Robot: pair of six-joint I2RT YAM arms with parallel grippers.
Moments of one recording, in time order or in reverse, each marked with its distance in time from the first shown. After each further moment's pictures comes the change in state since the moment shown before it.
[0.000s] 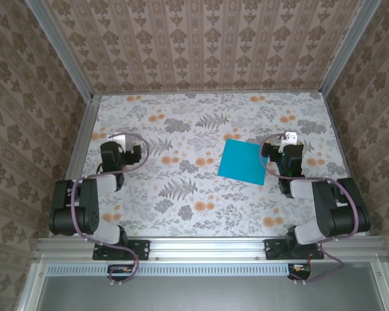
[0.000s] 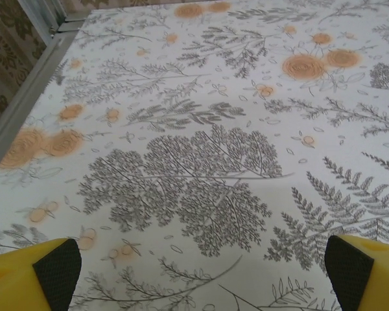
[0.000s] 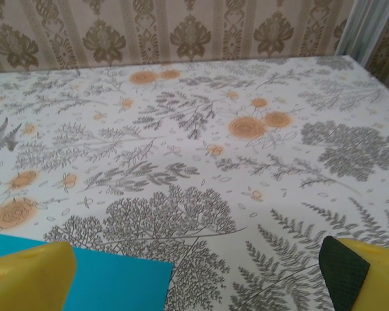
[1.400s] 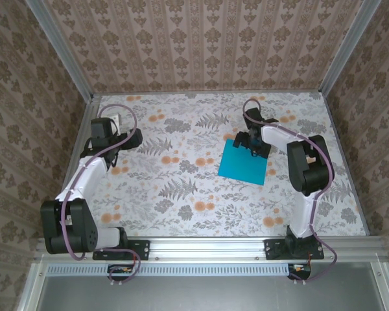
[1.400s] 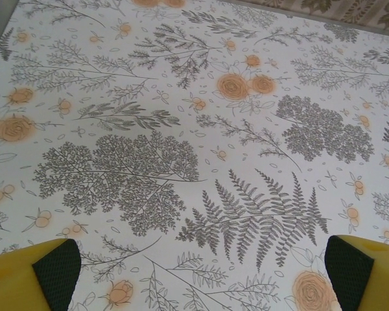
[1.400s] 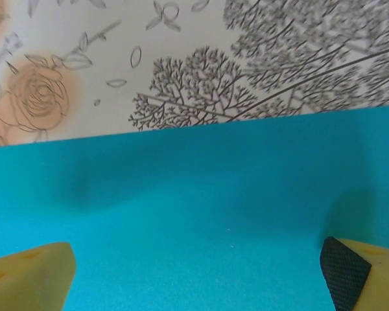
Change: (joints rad) left arm -0.006 -0.145 0.388 -0.739 0.170 -0.220; right arm 0.206 0.525 0.956 -1.390 -0.146 0.606
